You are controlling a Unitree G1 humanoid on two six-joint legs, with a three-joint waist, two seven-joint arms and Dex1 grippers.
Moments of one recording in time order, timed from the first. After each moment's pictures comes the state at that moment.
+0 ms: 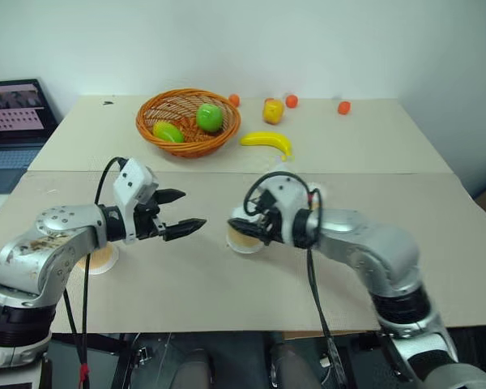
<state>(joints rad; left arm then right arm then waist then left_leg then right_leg) -0.39 0.82 0.12 -0.38 -0.63 0.81 -0.80 -0.66 -0.32 0.31 -0.41 0.52 1.09 0.34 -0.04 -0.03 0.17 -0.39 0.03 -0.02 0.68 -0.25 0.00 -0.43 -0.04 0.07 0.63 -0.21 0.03</state>
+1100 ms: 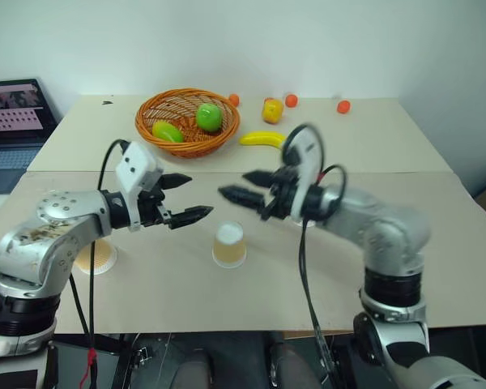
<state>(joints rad) -0.47 0.80 0.09 -0.37 -0.63 0.81 -0.81 -0.79 -0.23 -0.18 -0.40 0.79 1.25 0.39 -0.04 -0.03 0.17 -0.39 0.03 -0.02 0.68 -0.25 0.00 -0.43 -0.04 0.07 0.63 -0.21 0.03</state>
